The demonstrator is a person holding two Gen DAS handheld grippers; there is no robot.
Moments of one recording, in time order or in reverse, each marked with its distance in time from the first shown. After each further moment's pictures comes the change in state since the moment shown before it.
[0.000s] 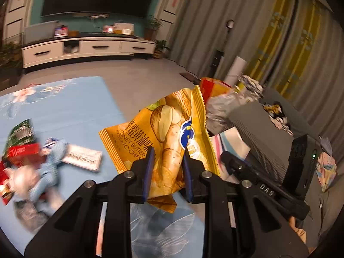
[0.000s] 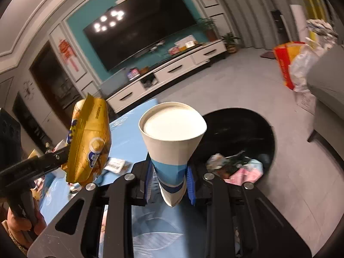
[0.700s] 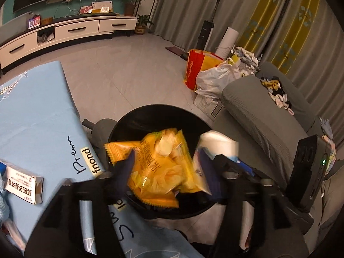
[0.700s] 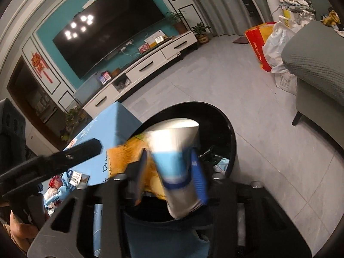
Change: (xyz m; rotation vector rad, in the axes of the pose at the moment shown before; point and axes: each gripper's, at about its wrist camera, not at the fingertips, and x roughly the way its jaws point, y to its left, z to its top) left arm 0.133 -0.037 0.011 0.056 0.162 -0.049; right arm 0.032 -0.070 0.001 0.129 0.027 -0.114
